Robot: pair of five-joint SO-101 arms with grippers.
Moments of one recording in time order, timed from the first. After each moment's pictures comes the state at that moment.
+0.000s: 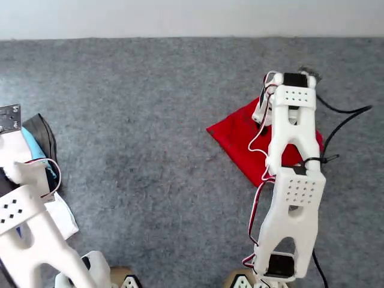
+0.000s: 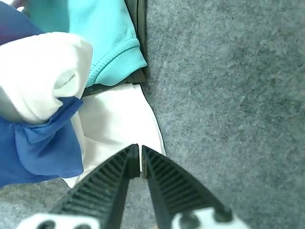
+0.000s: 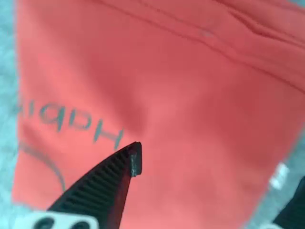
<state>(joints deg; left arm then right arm) -36.5 -37.2 26.7 95.8 -11.0 3.2 47.6 -42.3 89.3 -34.8</state>
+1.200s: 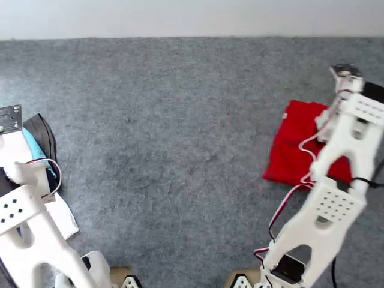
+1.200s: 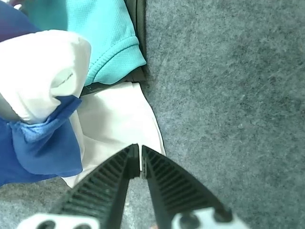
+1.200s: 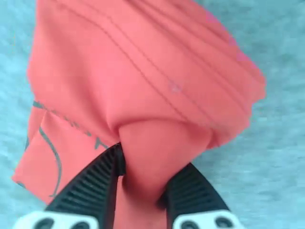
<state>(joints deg) -36.5 -37.2 27.1 95.8 -11.0 26.7 40.9 -43.8 92.6 31.7</state>
